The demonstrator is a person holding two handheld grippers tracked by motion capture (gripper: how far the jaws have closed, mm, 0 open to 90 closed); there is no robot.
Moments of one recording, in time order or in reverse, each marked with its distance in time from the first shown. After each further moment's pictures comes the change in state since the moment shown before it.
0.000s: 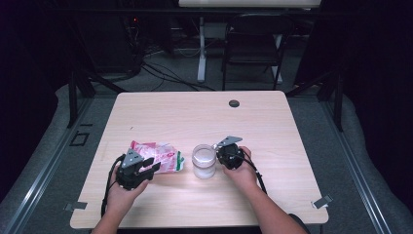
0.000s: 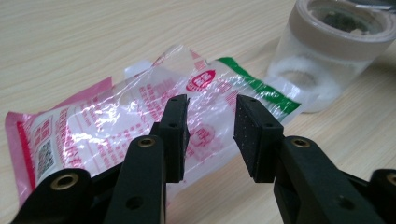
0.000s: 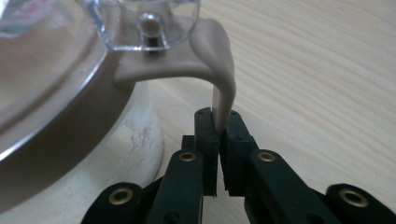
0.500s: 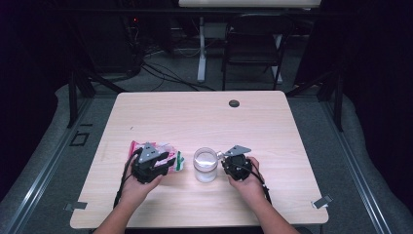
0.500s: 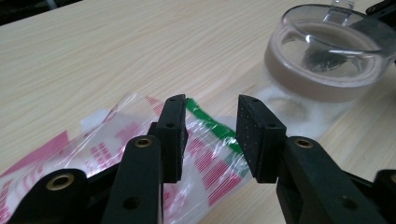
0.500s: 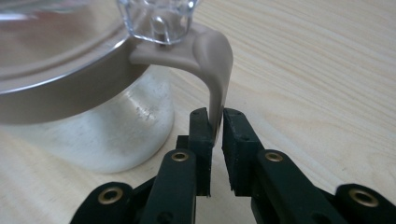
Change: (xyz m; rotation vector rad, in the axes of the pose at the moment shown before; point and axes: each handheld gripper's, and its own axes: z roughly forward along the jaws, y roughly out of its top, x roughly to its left) left arm -0.026 0.026 0.026 -0.017 -0.055 0.108; right arm 0.012 -0.024 -0.039 -0.008 -0.021 0.031
